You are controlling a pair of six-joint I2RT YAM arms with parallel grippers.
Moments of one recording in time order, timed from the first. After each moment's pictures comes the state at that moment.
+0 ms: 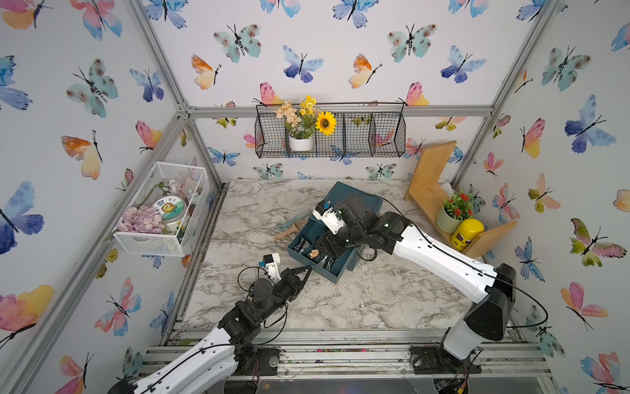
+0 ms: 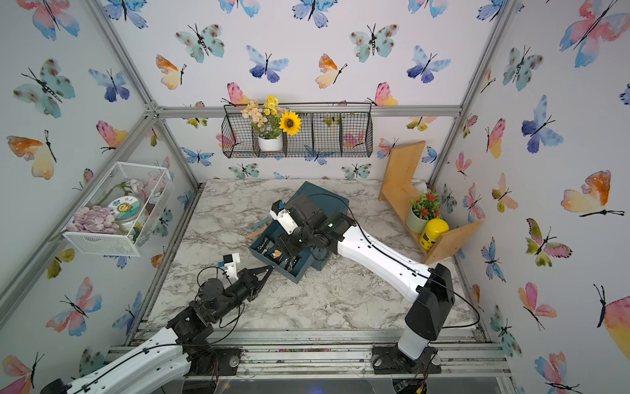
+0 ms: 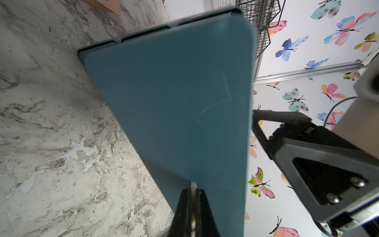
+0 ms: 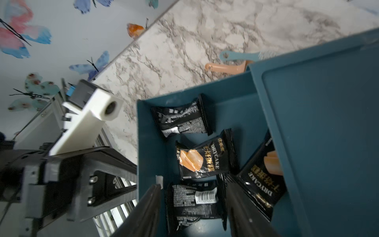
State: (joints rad) left arm -0.76 0.59 0.21 0.23 0.03 -1.37; right arm 0.93 1.69 1.65 -0.81 -0.12 0.16
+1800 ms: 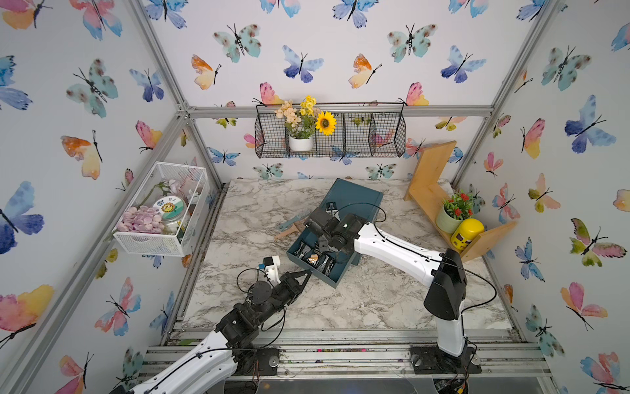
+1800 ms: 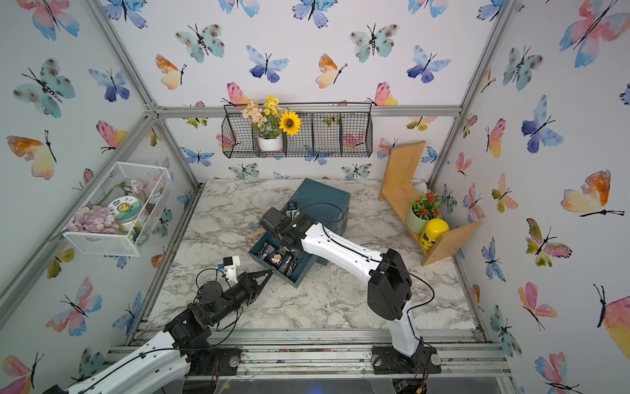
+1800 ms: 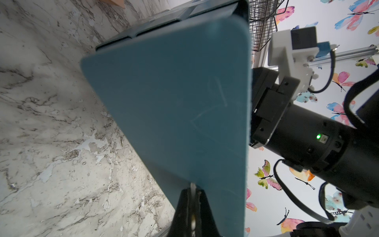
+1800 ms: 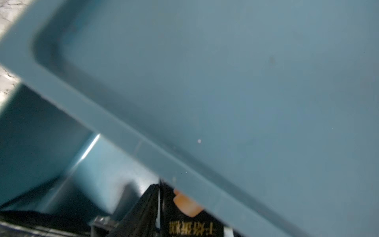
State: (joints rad) left arm -0.76 0.55 0.20 0.16 0.04 -1.34; right arm 1.01 1.99 1.87 -1.04 0.48 0.74
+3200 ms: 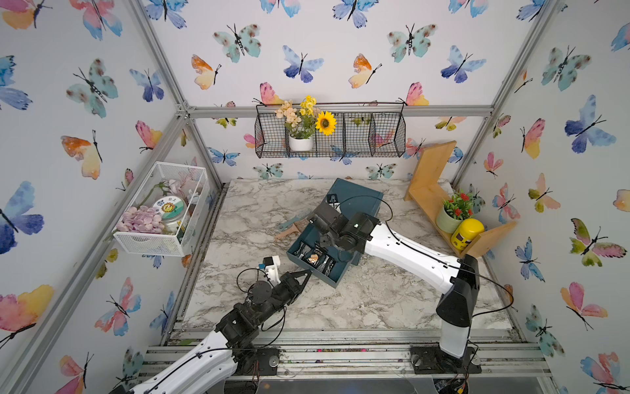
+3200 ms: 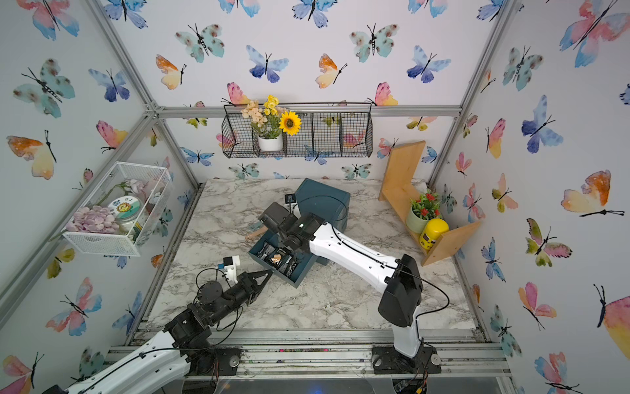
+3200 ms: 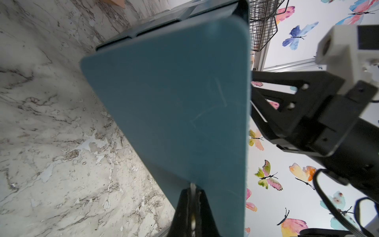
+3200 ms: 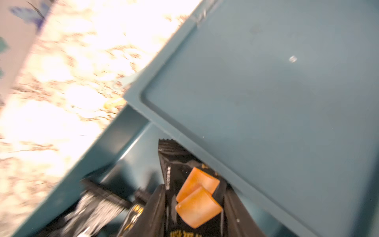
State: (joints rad) left arm -0.76 0.55 0.20 0.16 0.03 -1.34; right arm 1.05 1.85 1.87 -0.99 0.49 0.67
